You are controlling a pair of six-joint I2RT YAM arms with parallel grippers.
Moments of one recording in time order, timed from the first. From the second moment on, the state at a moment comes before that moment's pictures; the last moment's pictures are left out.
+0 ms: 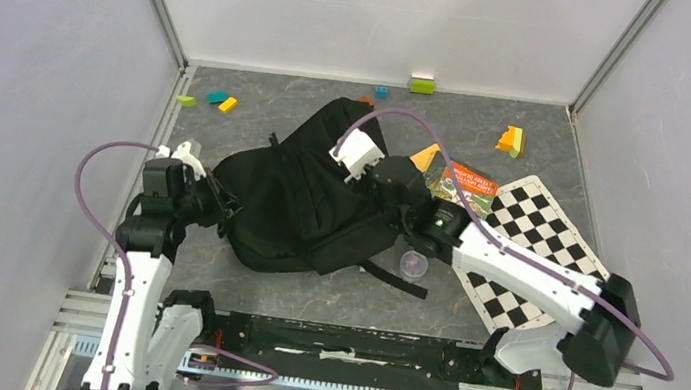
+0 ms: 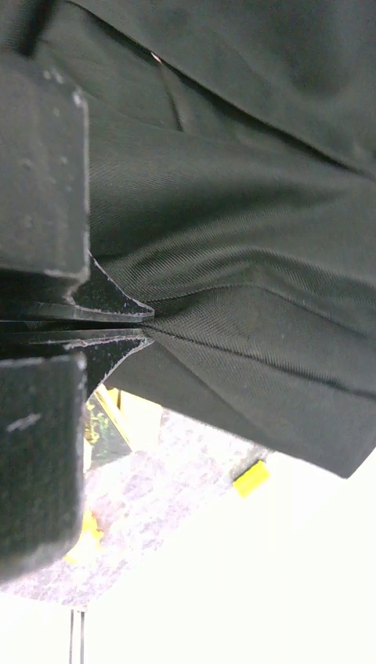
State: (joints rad) left arm 0.10 0.72 0.73 -0.70 0.34 -0.49; right arm 1.00 1.35 1.13 -0.16 0.41 -0.31
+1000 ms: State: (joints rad) left arm 0.08 0.65 0.91 -0.99 0.42 -0.37; right arm 0.91 1.39 1.15 -0.09 0.37 0.02
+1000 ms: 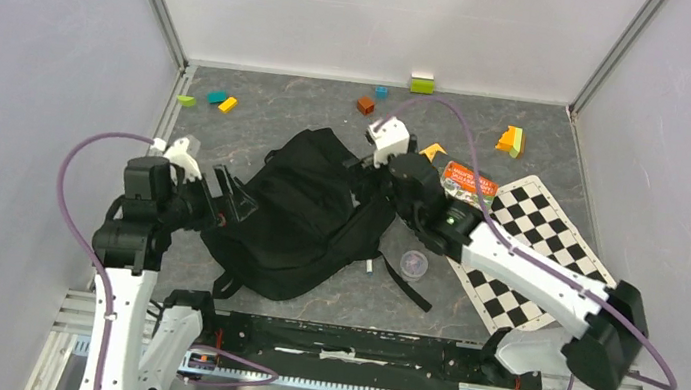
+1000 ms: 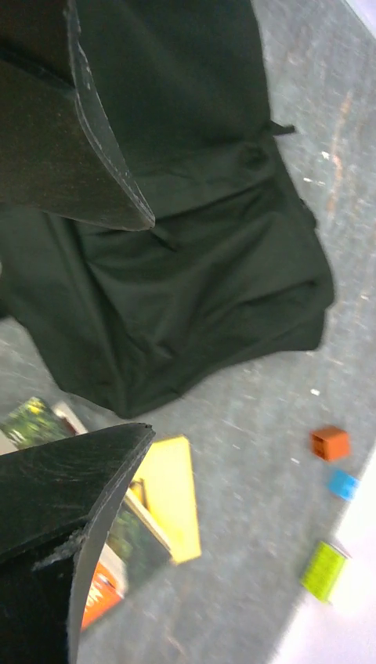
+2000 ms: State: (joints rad) left arm 0.08 0.92 0.76 -0.43 0.19 -0.35; right arm 1.07 1.18 0.53 0.16 0.25 0.68
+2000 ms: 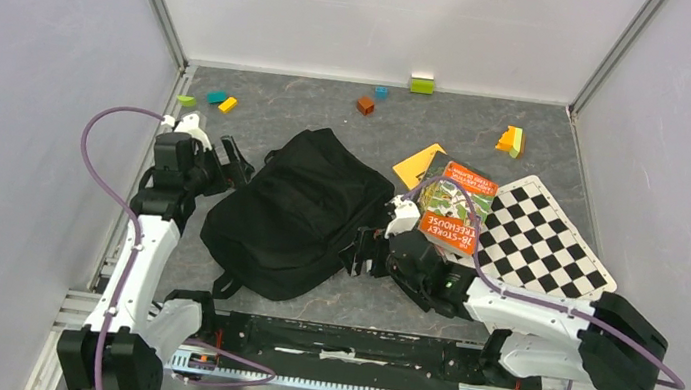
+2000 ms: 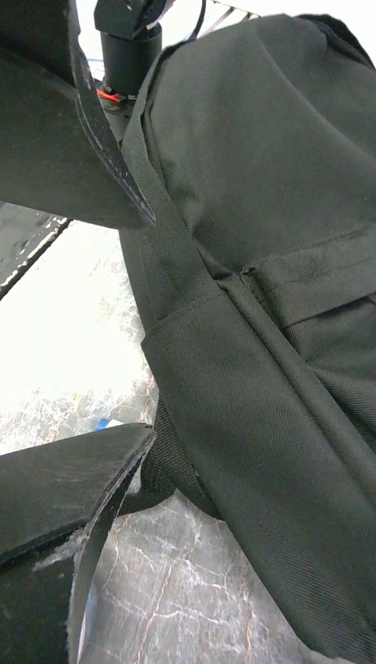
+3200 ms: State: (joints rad) left arm 0.08 0.96 0.73 -0.28 0.46 -0.37; right arm 0.73 1.82 1.27 -0.05 0.12 0.21
